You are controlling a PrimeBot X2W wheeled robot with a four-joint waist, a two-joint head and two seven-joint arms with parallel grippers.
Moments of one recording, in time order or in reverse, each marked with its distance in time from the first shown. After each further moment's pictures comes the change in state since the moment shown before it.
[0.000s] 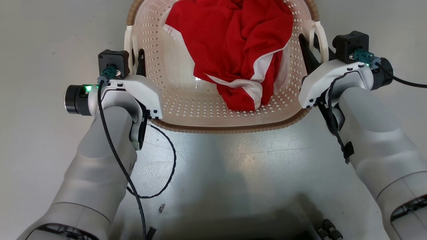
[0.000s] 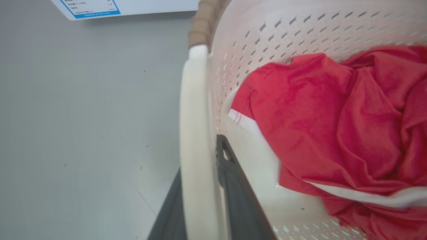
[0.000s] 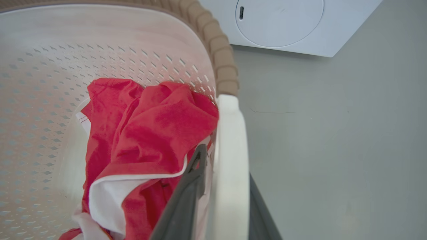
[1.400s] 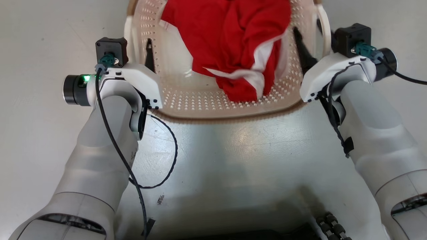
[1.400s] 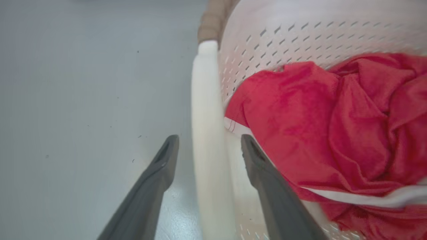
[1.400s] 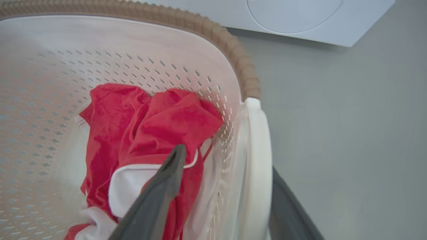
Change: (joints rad) left arm -0.066 -0.039 0.113 0.082 0.095 -0.018 -0.010; right arm -0.002 0.014 -0.157 -0.031 -0.179 0.010 0.001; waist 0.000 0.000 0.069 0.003
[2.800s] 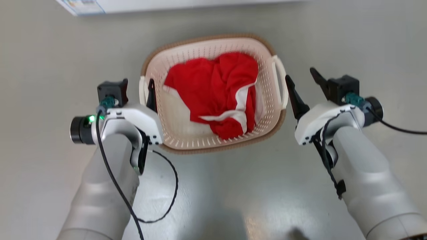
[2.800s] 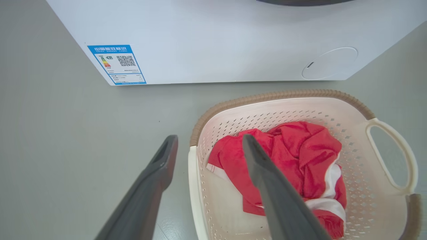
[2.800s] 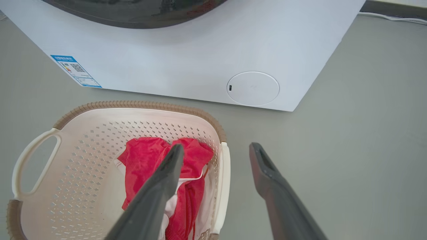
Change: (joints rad) left arm 0.196 -0.004 0.094 -0.098 0.036 -0.027 0.000; right arm 0.237 0.024 -0.110 -0.123 -0.079 0.001 0.000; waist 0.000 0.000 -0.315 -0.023
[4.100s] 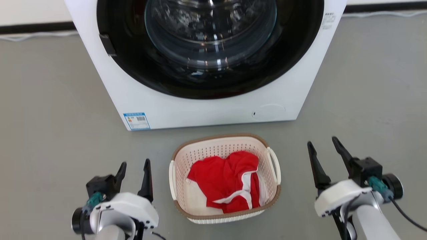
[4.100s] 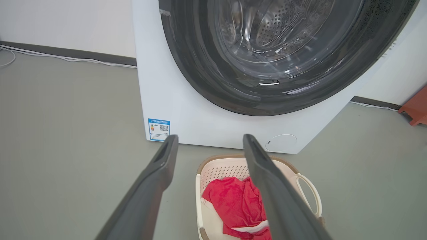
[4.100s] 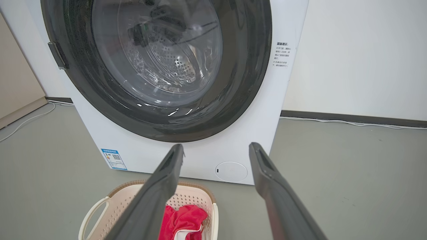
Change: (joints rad) left arm 0.576 0.004 0.113 -0.436 -0.040 -0.070 0.002; right arm 0.544 -0.016 -0.178 -0.457 -0.093 0.000 0.000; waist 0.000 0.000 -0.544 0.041
